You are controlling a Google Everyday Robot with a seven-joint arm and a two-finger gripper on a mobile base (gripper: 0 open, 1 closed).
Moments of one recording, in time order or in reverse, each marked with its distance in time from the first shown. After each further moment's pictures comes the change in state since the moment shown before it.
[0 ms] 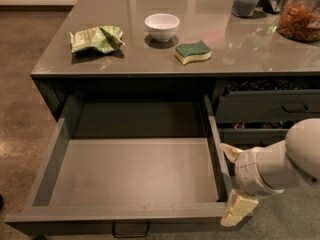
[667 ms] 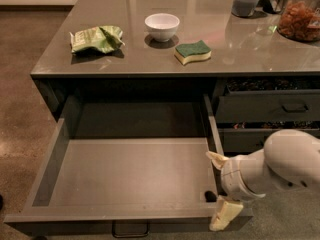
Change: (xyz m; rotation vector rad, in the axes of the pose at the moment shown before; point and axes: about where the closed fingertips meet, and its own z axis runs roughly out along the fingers) arm -0.005 0.012 0.045 -0.048 -0.031 -0.032
